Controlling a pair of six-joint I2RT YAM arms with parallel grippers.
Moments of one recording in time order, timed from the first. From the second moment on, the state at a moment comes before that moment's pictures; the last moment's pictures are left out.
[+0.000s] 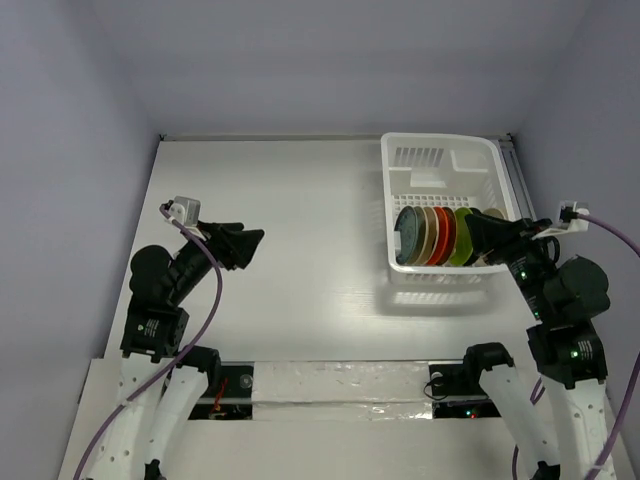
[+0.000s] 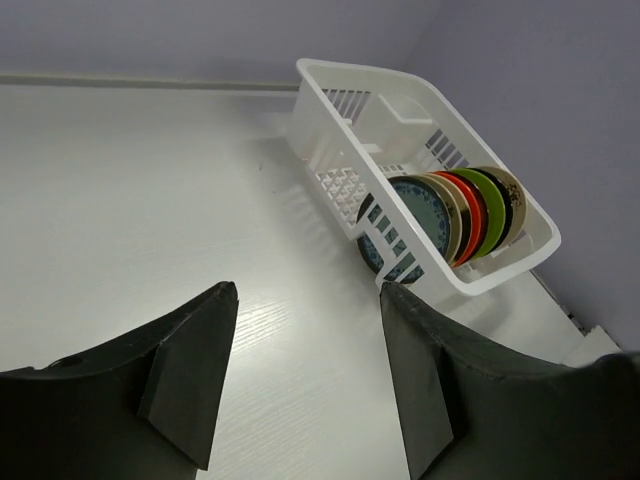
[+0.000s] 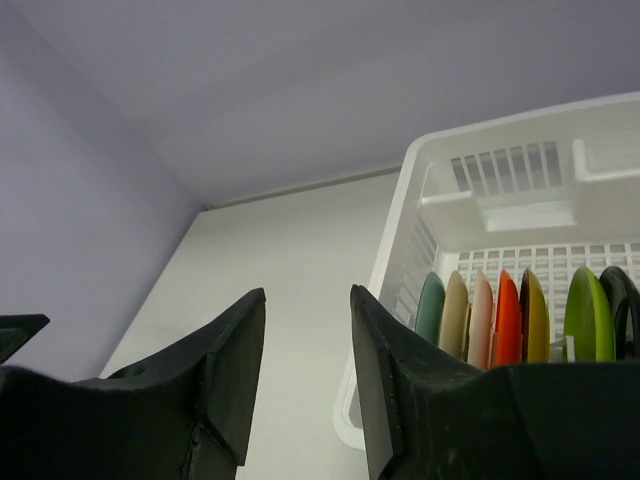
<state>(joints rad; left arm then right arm) -0.18 0.50 0.71 -0.21 0.43 -0.44 0.14 0.41 0.92 -0.37 -0.15 0.51</state>
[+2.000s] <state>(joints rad) -0.19 0.49 0.68 -0.32 0.30 -0.47 0.64 1.47 1.19 -0.68 0.73 0.45</state>
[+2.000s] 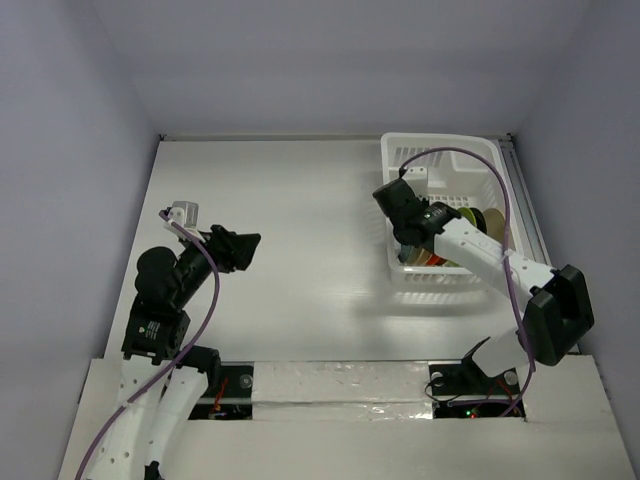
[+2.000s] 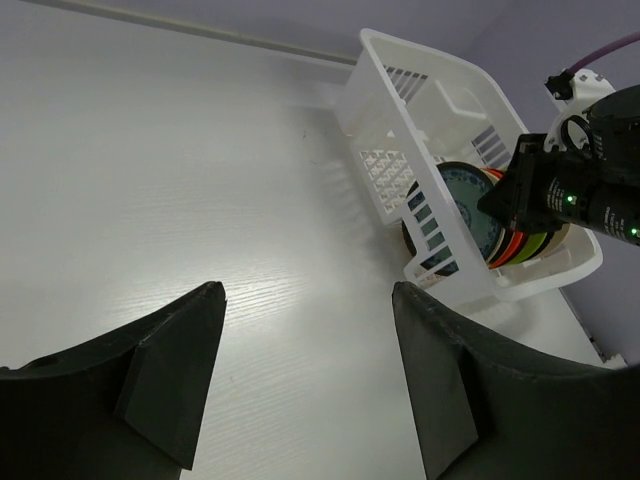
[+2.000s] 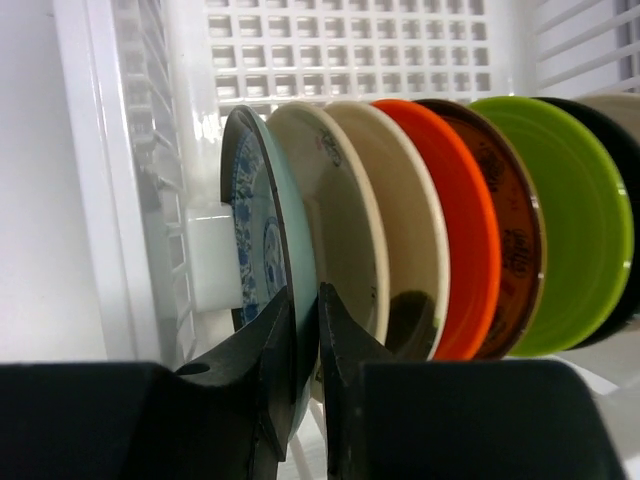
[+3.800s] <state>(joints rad) -0.20 0.46 0.68 -0.32 0.26 -0.48 0.87 2.06 1.42 -0.14 0.19 0.75</state>
